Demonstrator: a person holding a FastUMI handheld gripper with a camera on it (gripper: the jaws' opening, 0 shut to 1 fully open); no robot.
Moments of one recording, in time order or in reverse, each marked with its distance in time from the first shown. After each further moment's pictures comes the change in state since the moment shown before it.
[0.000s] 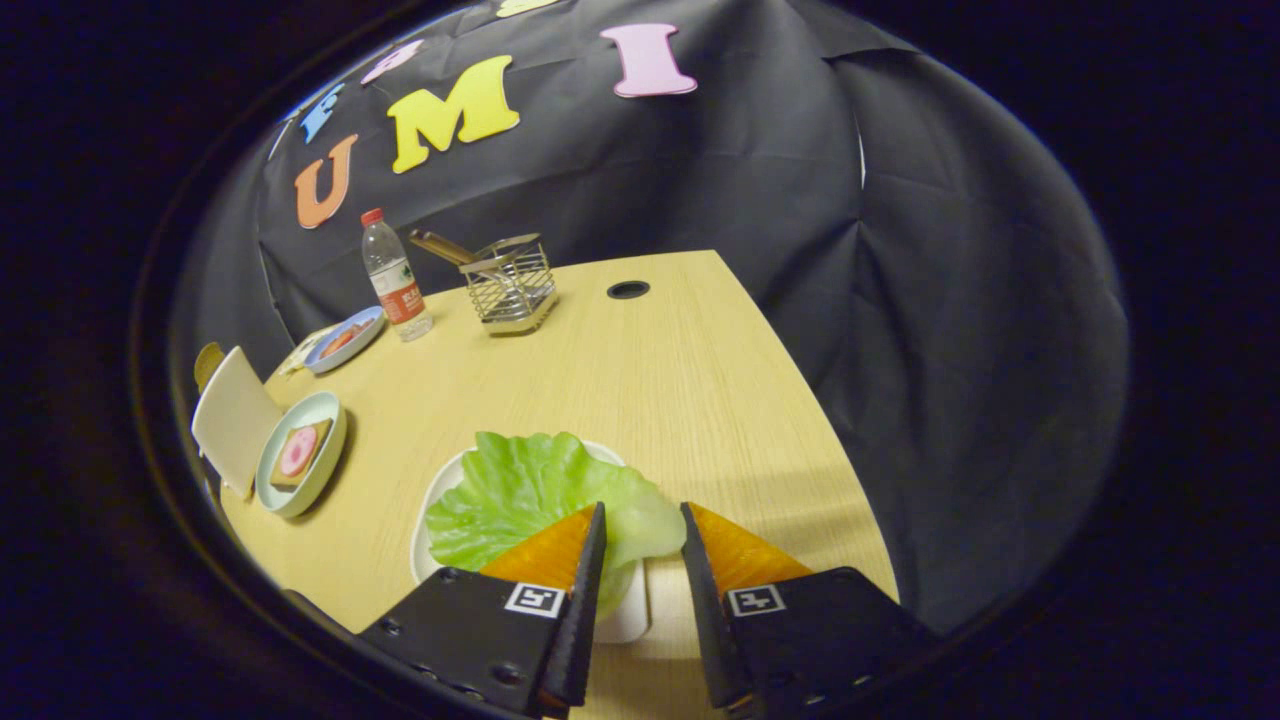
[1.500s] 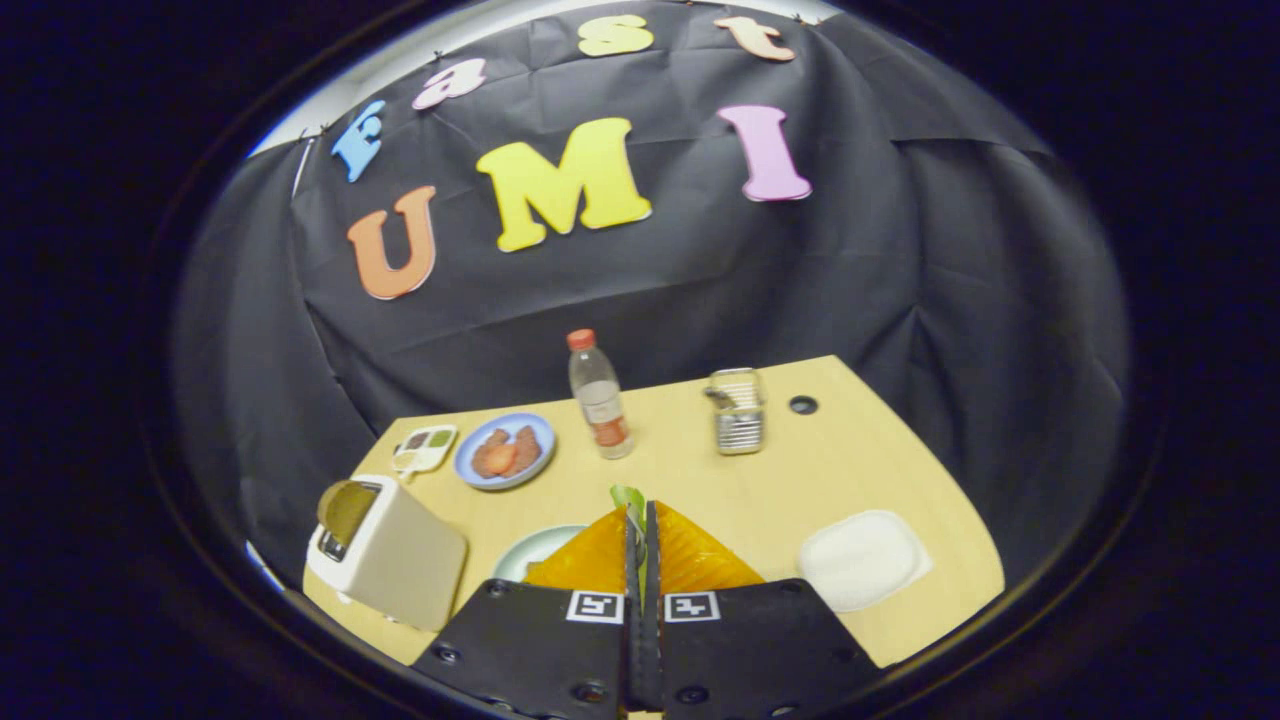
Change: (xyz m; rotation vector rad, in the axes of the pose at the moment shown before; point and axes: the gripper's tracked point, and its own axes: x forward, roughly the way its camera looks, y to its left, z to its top) arm -0.129 0.341 0.102 0.054 -0.145 0.110
